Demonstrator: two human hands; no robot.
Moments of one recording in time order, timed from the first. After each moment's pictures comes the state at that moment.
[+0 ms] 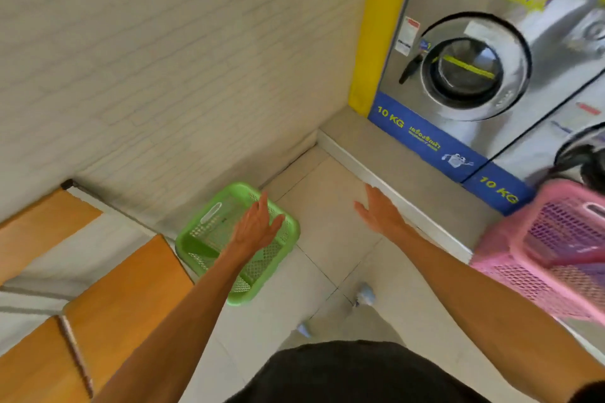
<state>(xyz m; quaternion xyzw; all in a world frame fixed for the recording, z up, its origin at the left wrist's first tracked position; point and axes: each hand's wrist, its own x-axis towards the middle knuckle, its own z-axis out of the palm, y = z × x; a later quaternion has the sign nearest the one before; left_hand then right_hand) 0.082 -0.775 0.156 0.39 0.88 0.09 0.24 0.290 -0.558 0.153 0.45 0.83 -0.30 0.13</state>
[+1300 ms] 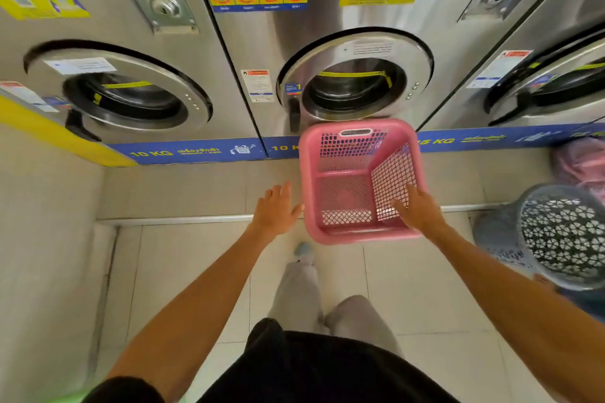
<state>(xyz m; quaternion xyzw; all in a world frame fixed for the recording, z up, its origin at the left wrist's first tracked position) 0.566 -0.181 0.064 0.74 0.60 -0.11 0.26 0.894 -0.231 0.072 0.80 0.51 -0.31 0.04</state>
